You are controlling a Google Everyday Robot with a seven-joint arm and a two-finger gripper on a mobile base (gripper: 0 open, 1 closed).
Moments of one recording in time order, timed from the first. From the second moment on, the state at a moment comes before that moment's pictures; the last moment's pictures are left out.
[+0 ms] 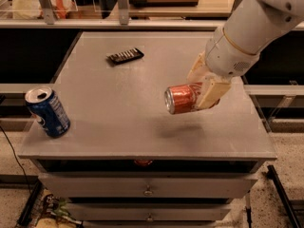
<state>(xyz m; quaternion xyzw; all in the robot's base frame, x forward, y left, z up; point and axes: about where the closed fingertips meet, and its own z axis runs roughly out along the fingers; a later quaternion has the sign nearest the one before) 0.500 -0.122 0.910 -0.75 0.63 0.04 0.20</state>
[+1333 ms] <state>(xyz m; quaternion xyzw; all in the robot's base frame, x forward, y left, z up) 0.455 -0.007 0.935 -0.85 0.46 0.06 0.23</state>
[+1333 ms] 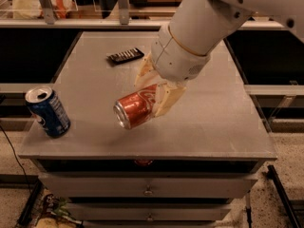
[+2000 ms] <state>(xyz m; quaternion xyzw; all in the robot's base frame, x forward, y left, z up) 0.474 0.049 0.920 -0.88 0.40 0.07 0.25</state>
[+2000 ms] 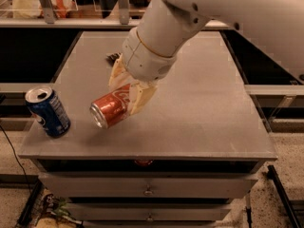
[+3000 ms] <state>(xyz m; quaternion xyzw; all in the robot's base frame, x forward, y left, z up) 0.498 0.101 0.897 -0.89 0.36 0.07 0.27</state>
